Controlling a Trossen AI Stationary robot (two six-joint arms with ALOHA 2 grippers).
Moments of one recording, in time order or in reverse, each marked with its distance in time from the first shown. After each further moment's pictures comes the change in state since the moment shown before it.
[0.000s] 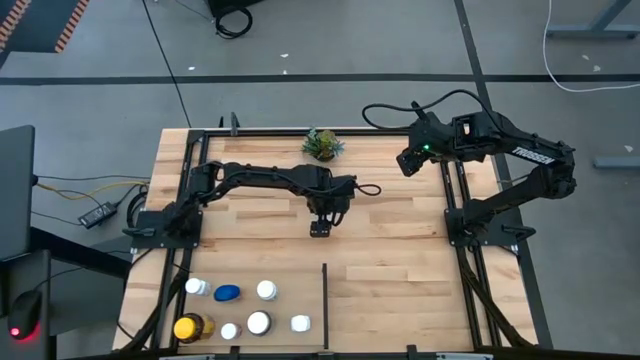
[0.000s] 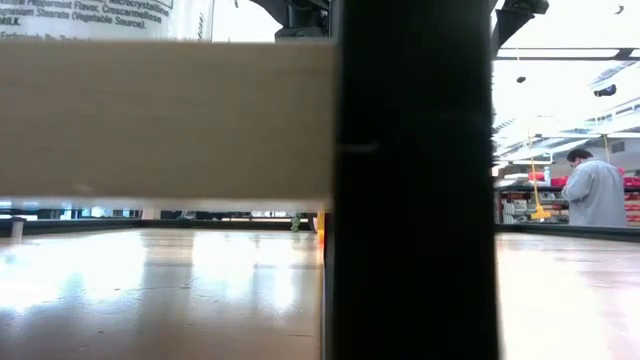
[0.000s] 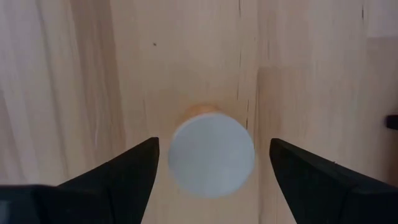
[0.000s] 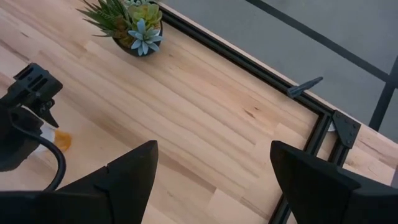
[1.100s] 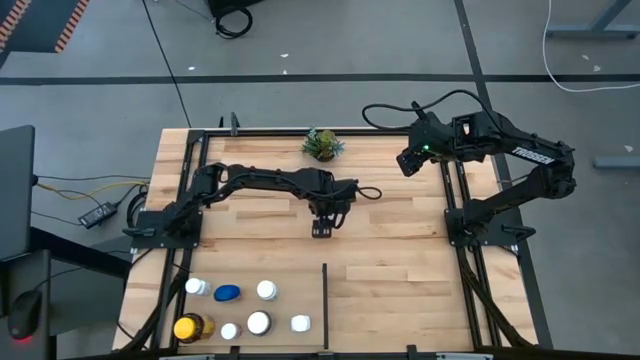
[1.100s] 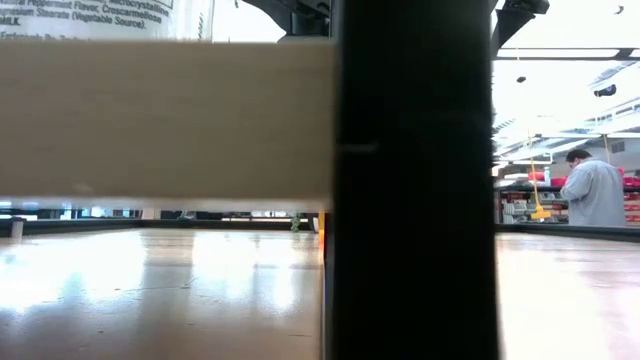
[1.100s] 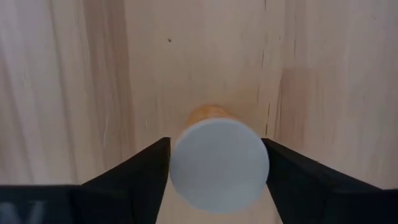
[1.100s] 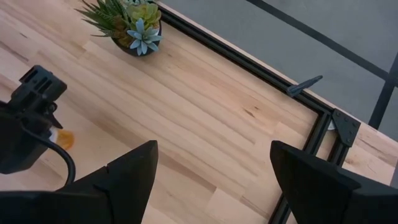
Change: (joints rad) left arm -0.006 0.031 0.001 0.018 -0.068 -0.027; right arm 0.000 0.000 0.000 -0.004 0.001 0.008
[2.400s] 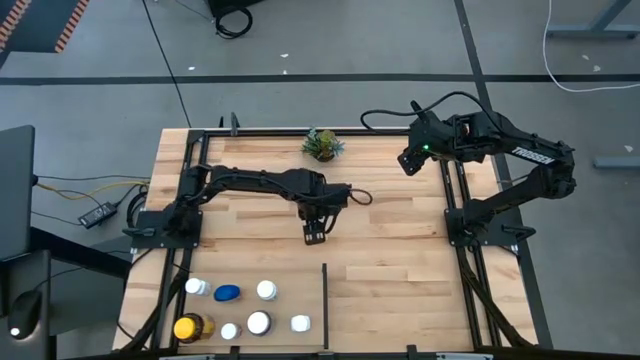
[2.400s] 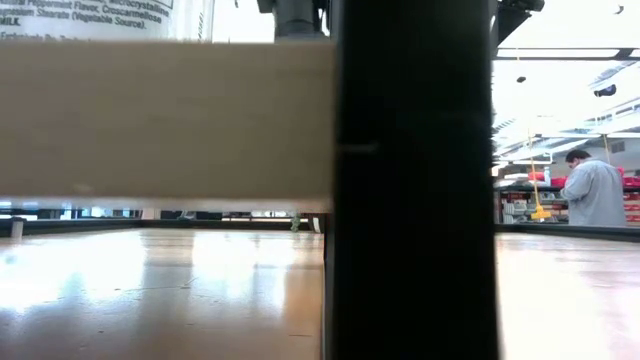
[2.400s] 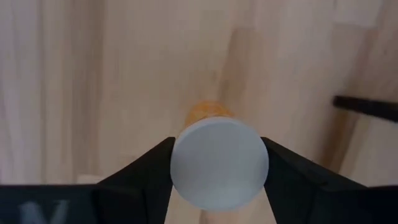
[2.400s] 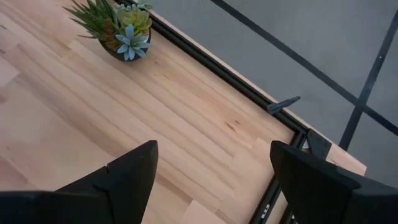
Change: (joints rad) left arm -0.064 -0.117 -0.001 -0.179 0.049 -0.235; right arm -0.002 0.000 0.000 0.000 0.072 -0.109
